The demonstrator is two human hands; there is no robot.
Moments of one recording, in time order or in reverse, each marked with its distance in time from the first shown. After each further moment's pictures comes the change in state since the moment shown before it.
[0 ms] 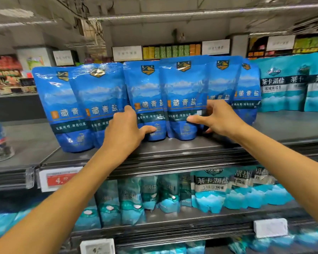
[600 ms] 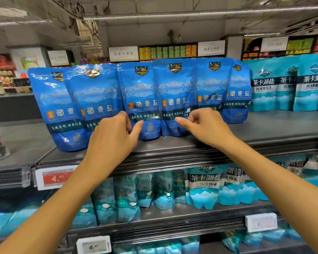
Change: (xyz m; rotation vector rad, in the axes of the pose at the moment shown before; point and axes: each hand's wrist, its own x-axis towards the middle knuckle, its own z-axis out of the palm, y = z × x) left_hand -0.032 -0.001 -0.020 -0.068 0.121 0.105; right_hand -0.031 -0.025 0.016 -0.334 0.099 -0.007
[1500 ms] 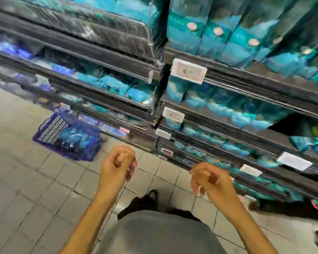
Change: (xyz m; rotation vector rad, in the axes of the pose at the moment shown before) left_hand -0.484 -0.106 -0.027 -0.806 0.007 -1.214; right_hand -0.413 -0.025 0.181 0.880 -0.878 0.548
